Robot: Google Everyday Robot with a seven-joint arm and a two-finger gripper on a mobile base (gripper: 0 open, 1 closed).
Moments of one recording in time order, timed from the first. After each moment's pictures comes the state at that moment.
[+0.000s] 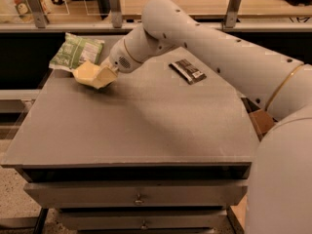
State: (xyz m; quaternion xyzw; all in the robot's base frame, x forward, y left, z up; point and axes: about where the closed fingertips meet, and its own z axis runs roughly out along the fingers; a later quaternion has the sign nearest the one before) arm 0.652 0.151 0.850 -0.58 0.70 0.26 0.34
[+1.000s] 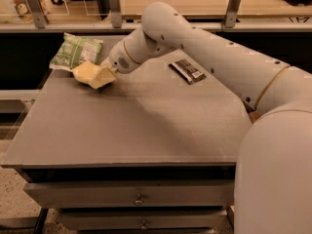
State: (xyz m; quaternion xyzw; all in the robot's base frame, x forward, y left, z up) arm 0.665 0.161 0.838 -0.57 0.70 0.29 0.33
